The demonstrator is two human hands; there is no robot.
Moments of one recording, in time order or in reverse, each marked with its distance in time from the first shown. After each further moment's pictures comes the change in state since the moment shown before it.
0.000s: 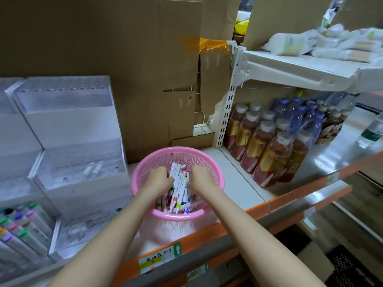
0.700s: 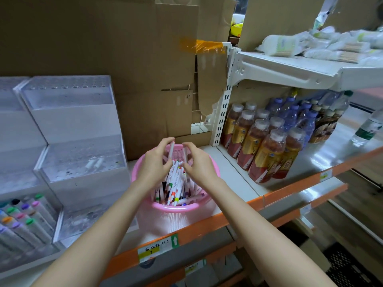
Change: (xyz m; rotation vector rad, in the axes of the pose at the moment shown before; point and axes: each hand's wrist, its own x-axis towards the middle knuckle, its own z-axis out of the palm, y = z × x) left_hand -0.023 0.012 -0.028 -0.202 0.372 0.433; right_hand -0.019 -0.008 -0.031 0.214 0.247 -0.221
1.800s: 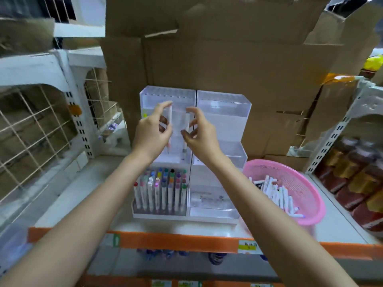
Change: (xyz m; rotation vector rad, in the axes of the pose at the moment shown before) left_hand -0.086 -0.056 -0.290 0.236 0.512 -0.050; right_hand 0.012 -0.285 0.097 0.396 0.044 -0.492
